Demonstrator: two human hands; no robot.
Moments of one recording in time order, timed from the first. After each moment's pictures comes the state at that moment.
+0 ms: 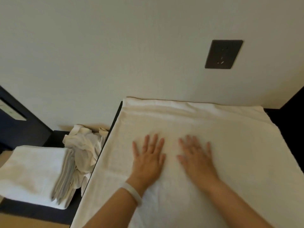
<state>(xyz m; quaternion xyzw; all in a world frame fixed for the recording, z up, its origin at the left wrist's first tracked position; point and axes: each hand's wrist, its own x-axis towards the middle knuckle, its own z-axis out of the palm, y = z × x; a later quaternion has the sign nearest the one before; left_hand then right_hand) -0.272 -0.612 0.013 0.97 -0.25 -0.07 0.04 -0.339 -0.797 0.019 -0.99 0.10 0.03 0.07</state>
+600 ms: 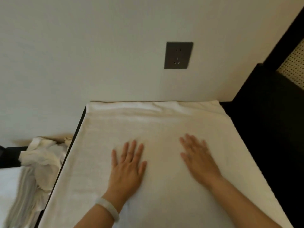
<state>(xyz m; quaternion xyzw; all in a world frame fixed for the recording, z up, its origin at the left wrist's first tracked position) -0.302 -0.636 0.015 0.95 -0.29 -0.04 0.06 -0.391 -0.896 0.010 -0.99 0.15 0.03 0.05</state>
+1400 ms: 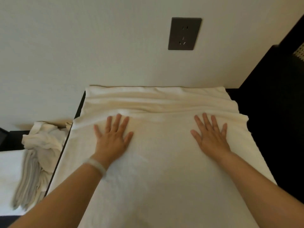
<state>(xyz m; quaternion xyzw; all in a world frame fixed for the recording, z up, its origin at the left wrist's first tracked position) -0.230 -0.616 0.012 0.97 -0.22 -0.08 0.03 -0.377 -0.940 0.016 -0.96 0.25 0.09 0.07</state>
